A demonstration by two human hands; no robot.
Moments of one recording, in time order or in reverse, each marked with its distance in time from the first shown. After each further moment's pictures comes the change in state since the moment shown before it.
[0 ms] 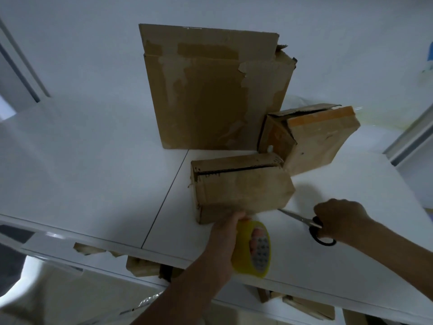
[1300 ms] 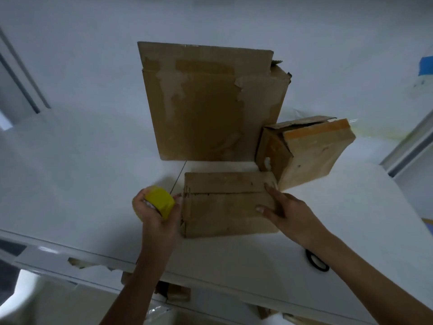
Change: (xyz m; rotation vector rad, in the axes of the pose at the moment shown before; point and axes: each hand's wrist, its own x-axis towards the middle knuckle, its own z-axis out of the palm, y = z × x) left_hand 0.023 0.041 -0.092 0.239 0.382 1.068; right_hand 0.025 -0.051 -0.002 0.831 0.448 -0.251
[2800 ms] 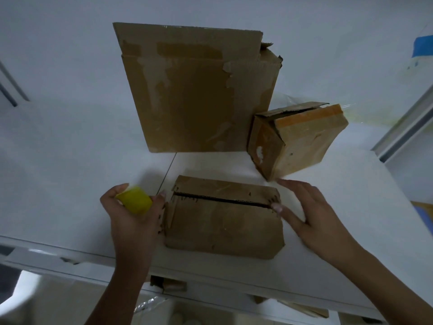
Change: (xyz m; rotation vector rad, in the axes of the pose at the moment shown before) left_hand -0.012 0.037 -0.008 0.116 0.148 -0.072; right_hand -0.047 0.012 -0.021 0.052 0.270 -0.186
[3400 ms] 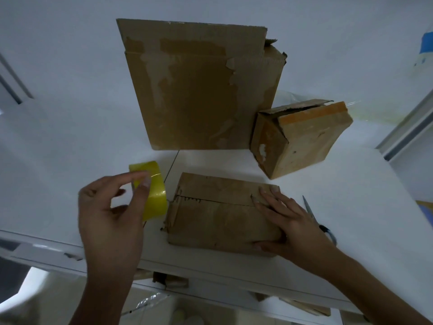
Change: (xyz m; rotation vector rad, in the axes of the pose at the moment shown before) left_hand -0.010 0.050 -0.025 0.113 0.033 0.268; right_hand -0.012 0.014 0.040 -0.154 -0.211 -0.228
